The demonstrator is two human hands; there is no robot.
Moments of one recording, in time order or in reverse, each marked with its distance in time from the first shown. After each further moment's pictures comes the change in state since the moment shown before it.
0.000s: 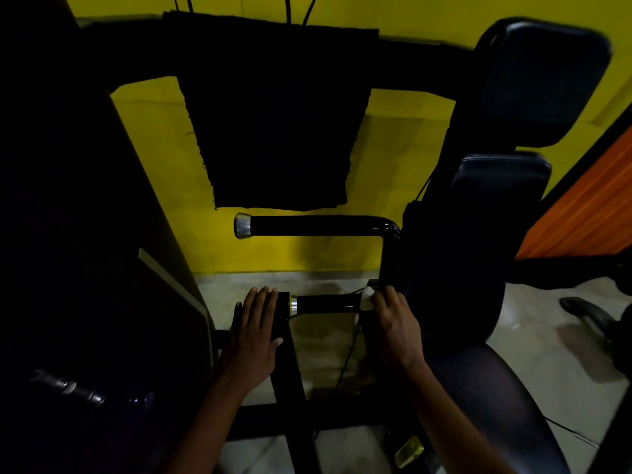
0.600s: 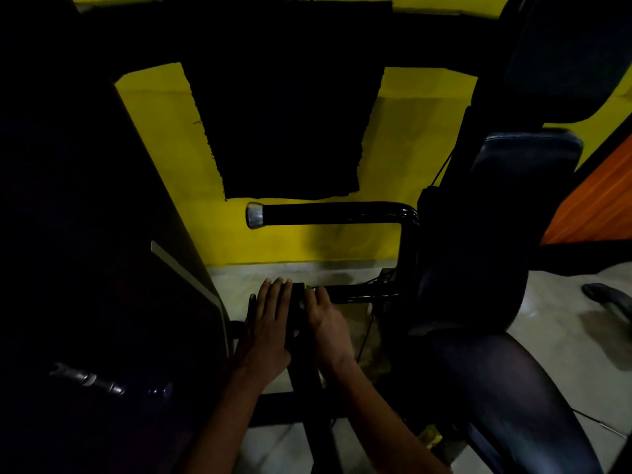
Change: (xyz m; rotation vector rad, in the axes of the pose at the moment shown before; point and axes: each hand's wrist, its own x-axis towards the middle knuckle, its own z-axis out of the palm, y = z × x) left_hand 0.003 -0.003 0.005 0.025 -0.004 0.017; right_hand 0.006 -0.123 0.033 0.361 -0.197 -0.023
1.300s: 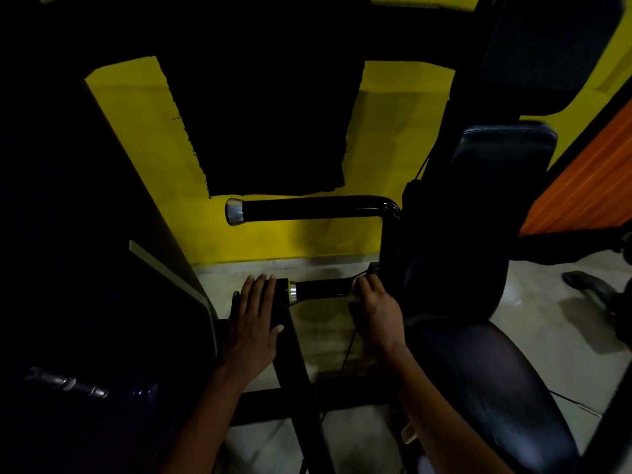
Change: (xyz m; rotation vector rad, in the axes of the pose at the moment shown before) left_hand -0.002 0.000 -0.002 -0.068 0.018 -0.007; right_hand -0.017 0.086 -0.045 -0.120 0.193 0.123
